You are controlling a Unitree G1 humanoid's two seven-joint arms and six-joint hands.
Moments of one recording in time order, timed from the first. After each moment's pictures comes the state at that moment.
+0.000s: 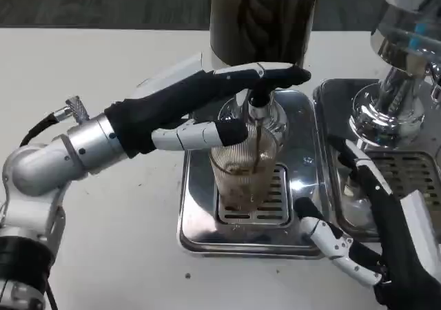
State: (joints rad) left arm -0.59 0.39 -0.09 0.70 -0.15 -0.84 -0.92; right arm 0.40 -0.17 0.18 -0.17 -0.43 -0.37 -0.27
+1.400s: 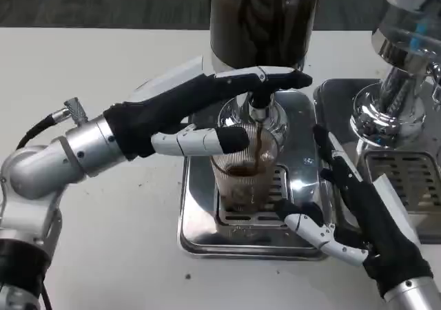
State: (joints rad) left arm -0.58 0.41 -0.12 0.66 -0.15 -0.85 -0.90; right arm 0.24 -0.19 0.13 -0.05 -0.23 -0.30 0.03
